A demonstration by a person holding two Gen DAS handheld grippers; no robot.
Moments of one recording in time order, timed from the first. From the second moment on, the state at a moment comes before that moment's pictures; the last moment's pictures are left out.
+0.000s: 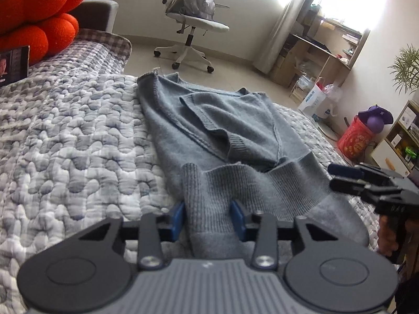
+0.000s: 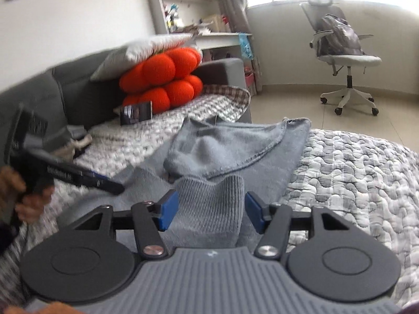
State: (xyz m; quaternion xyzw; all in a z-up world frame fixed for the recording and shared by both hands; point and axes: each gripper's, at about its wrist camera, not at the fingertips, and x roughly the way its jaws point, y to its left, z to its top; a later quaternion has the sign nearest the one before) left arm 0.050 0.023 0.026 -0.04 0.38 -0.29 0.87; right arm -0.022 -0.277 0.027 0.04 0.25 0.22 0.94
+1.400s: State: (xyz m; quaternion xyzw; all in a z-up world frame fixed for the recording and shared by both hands) left arm 0.045 0.010 0.031 -0.03 0.35 -0.24 0.90; right arm -0.020 -0.269 0.025 0.04 0.25 0.19 0.95
